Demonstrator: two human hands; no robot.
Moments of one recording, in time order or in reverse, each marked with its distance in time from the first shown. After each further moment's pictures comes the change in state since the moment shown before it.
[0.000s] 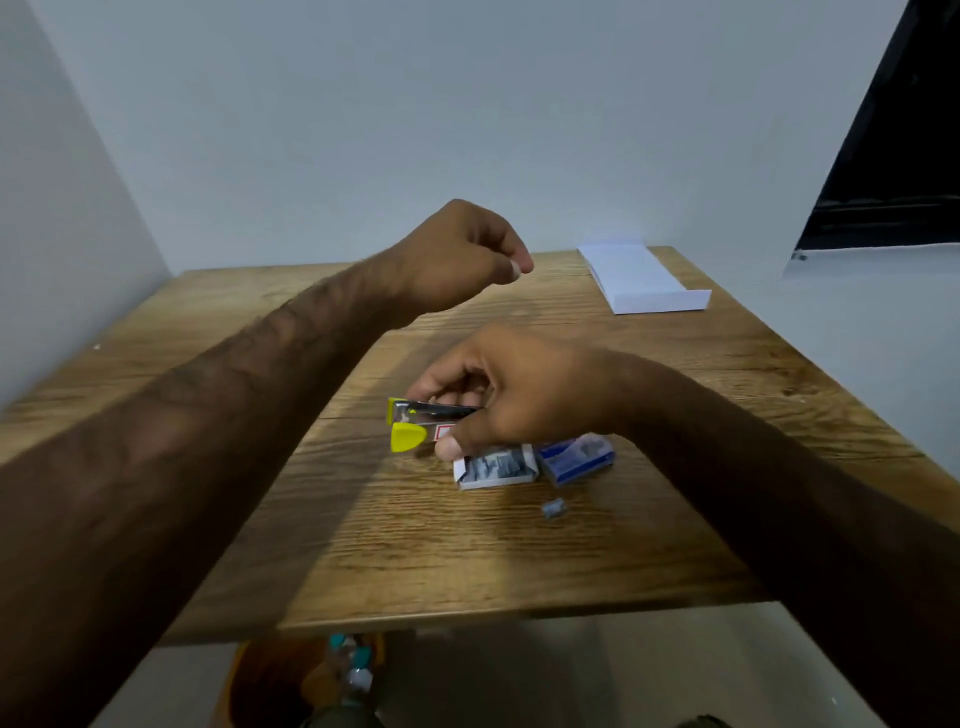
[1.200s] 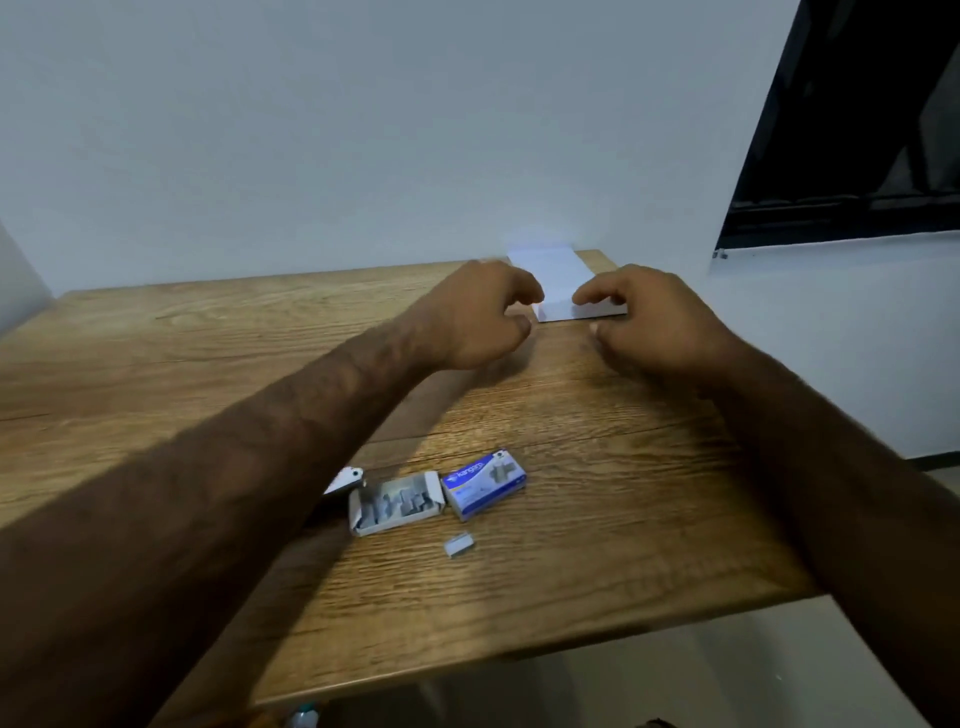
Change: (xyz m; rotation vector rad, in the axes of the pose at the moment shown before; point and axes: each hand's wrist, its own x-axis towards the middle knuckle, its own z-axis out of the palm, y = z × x) left_hand 0.032 0.025 0.091 0.381 -0.117 0.198; right_hand -0.082 0.145 -0.083 -0.309 0.730 0.495
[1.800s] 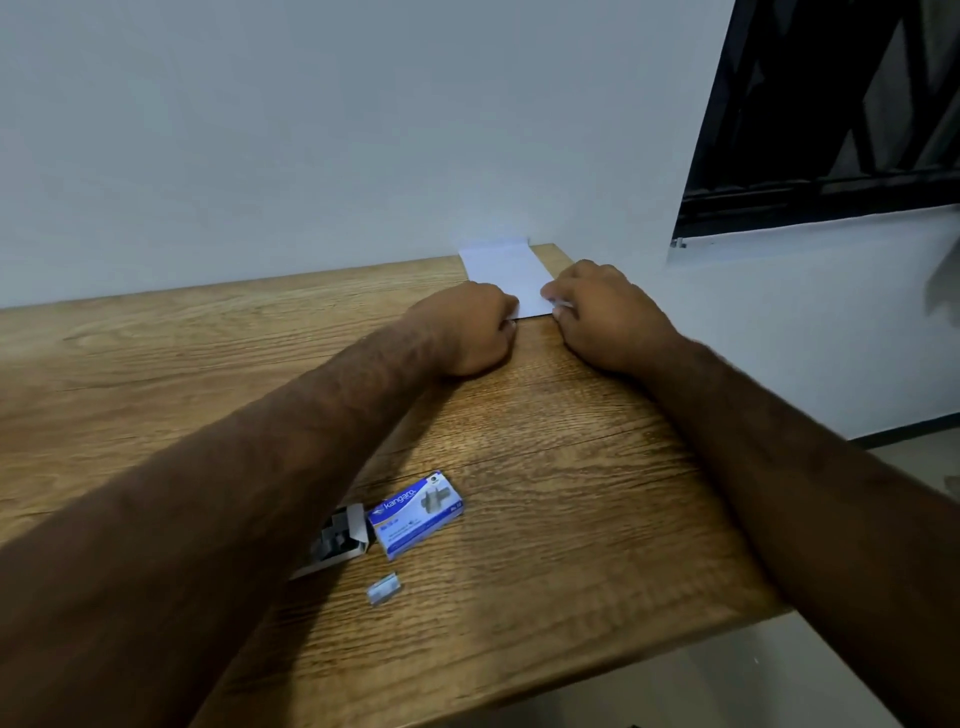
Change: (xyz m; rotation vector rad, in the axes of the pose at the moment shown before) left_hand 0.056 0.007 0.046 0.305 -0.175 0.003; right_hand 0.025 0.038 0.017 -0.229 -0.015 -0.056
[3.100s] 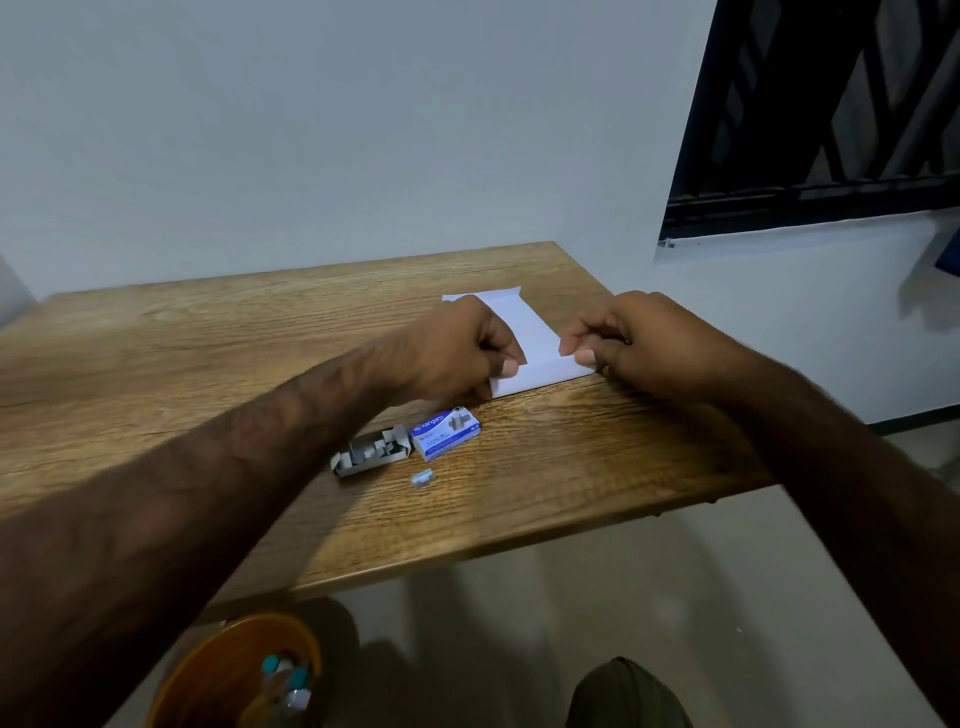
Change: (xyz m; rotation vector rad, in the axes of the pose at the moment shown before) left_hand -0.115 0.027 -0.026 -0.596 -0.052 -0.044; right_hand -0.108 -0.024 -0.062 0.299 -0.155 -0.068
